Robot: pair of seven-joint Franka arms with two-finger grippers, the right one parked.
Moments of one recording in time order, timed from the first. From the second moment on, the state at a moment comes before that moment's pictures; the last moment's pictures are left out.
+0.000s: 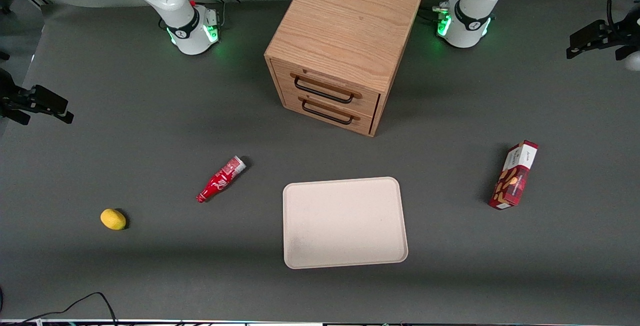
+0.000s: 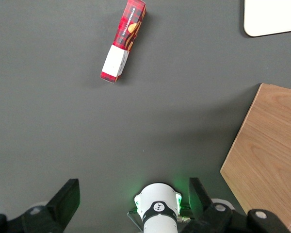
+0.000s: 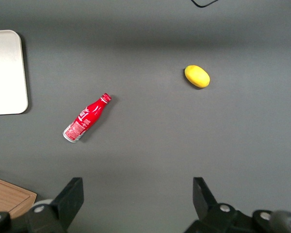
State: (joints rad) arm 0.00 -0.13 0.03 -1.61 0.02 1.30 0.10
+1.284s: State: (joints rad) arm 0.05 0.17 0.04 -1.42 0.00 1.35 0.45
